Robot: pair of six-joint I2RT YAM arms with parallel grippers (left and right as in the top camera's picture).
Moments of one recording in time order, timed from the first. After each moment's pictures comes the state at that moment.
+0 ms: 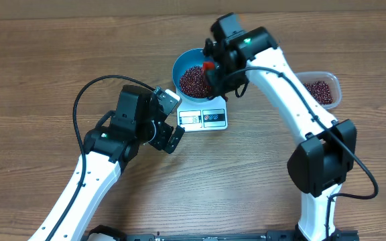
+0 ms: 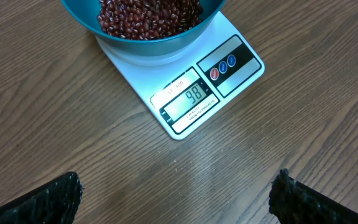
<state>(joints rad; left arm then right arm) -0.34 1.27 0.96 -0.63 0.19 0.21 0.48 2.09 2.00 -1.24 -0.07 0.03</state>
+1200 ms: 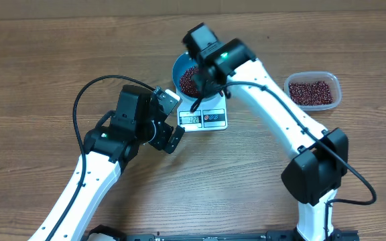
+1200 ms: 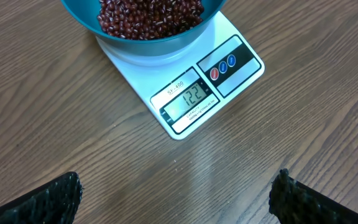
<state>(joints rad) -0.34 1.27 0.96 -0.63 0.19 0.21 0.57 2.06 2.00 -1.19 0.15 0.05</state>
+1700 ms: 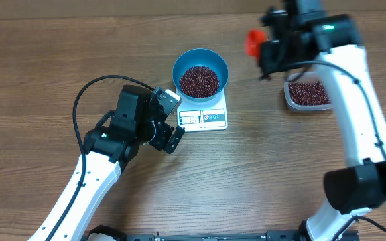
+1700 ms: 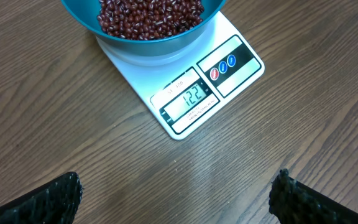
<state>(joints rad) -0.34 1.27 0.96 -0.63 0.19 0.21 0.14 1.86 2.01 -1.33 -0.22 0.02</state>
